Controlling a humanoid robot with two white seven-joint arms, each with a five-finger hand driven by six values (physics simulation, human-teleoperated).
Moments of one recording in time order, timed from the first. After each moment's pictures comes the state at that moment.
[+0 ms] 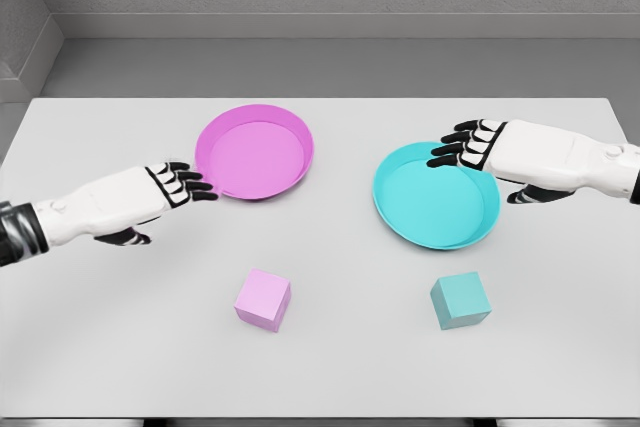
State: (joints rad) left arm -0.30 0.91 -0.53 -1.58 -0.61 -0.61 -0.17; right arm -0.56 -1.06 0.68 -1.68 0.34 -0.61 0.30
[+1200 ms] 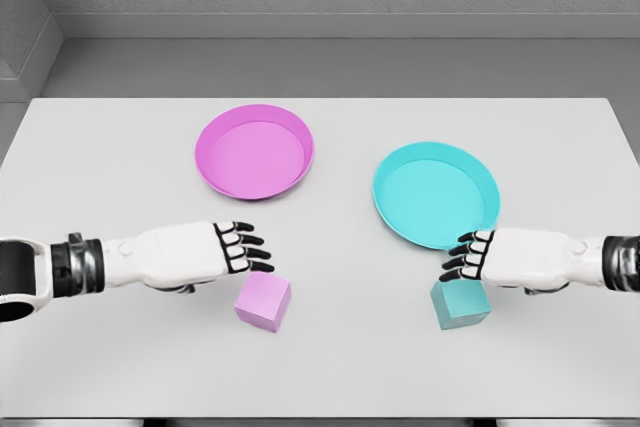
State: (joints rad) left arm -0.35 0.87 -0.71 -1.75 -0.68 -0.61 -0.27; right arm -0.44 -1.10 0.83 -1.72 0.59 -0.61 0.34
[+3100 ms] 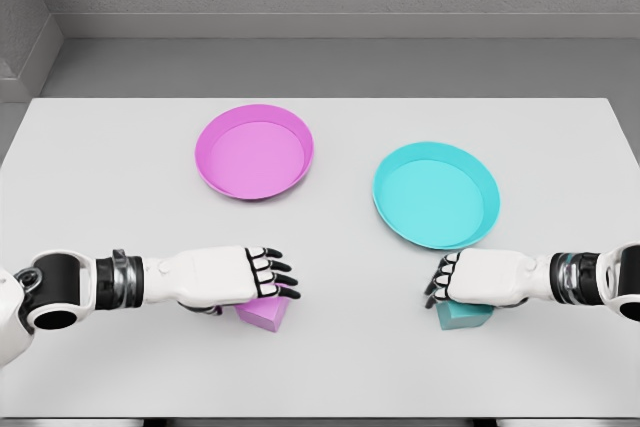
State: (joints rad) left arm -0.39 0.79 -0.84 -1.68 -0.70 -0.61 -0.27; right arm -0.40 -0.94 0.82 -1.65 0.69 -0.59 0.43
